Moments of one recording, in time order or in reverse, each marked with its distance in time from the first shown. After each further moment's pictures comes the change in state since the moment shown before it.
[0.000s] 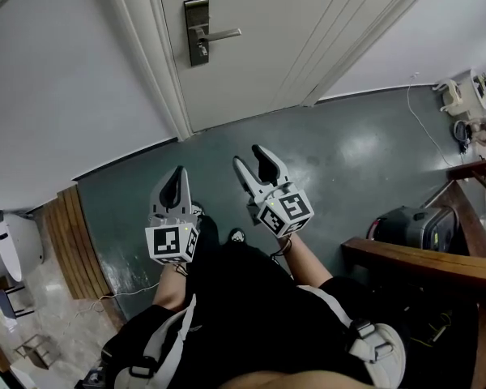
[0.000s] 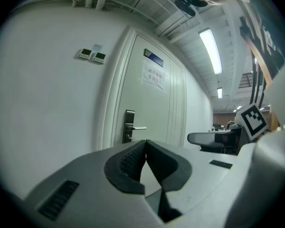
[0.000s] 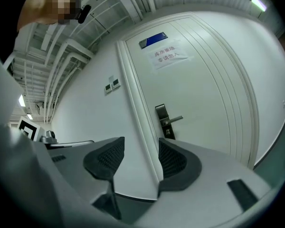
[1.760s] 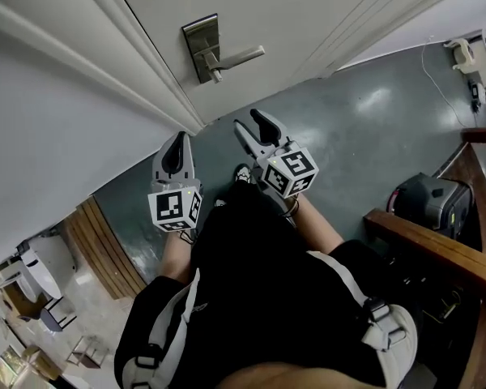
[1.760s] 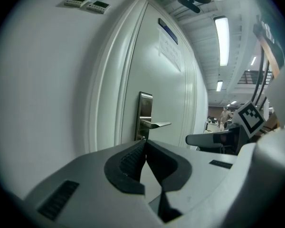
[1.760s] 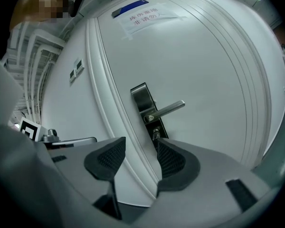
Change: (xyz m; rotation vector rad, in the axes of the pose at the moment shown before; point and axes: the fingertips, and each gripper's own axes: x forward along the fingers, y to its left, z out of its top) left arm 0.244 0.141 -0.017 0.008 0.138 -0.093; right arm 0.246 -0.116 -0.009 0.116 0.112 -0.076
